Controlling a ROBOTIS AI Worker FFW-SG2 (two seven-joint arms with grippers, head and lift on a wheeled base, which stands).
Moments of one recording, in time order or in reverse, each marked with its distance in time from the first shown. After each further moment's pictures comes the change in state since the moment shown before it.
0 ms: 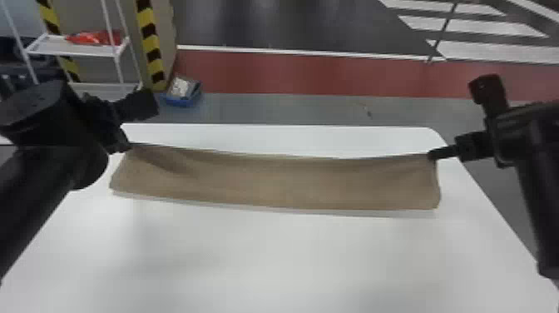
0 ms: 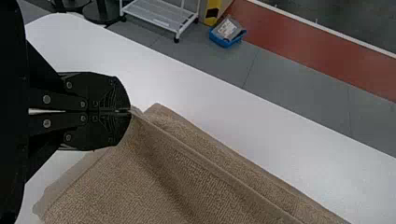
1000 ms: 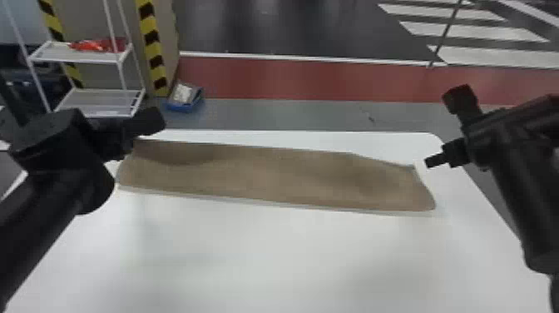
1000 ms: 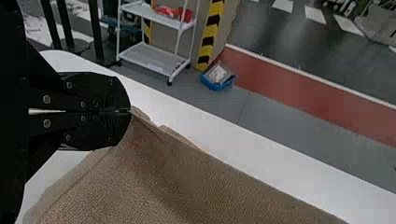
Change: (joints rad) left arm 0.042 -0.010 -0.011 0.043 0.044 -0.091 0.341; right arm -0.103 0.026 0.103 0.246 0.029 -0.127 -0.219
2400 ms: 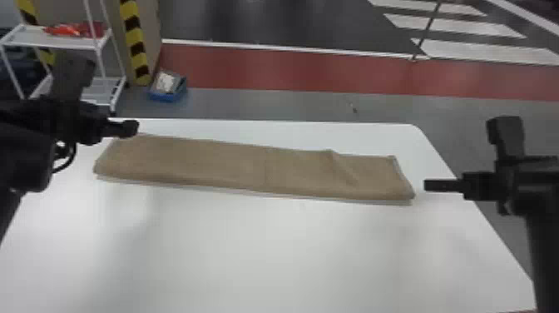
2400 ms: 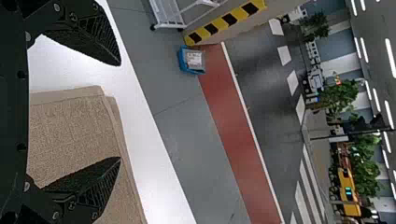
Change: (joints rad) left arm 0.130 -0.038 0.295 -0.306 0.657 0.218 0.140; right arm 0.478 0.003 -0.301 -0.706 -0.193 0.283 0.032
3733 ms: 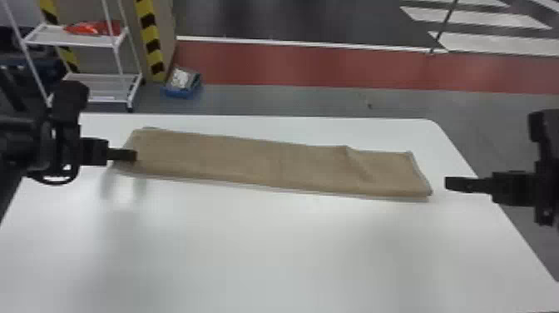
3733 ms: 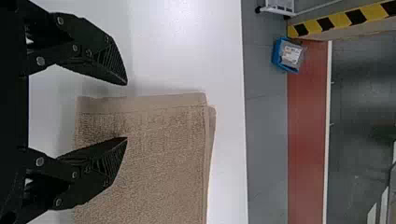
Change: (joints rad) left arm -0.113 0.042 0.049 0.253 0.235 0.277 -0.008; right arm 0.140 0.021 -0.030 -0.300 -0.035 0.103 0.041
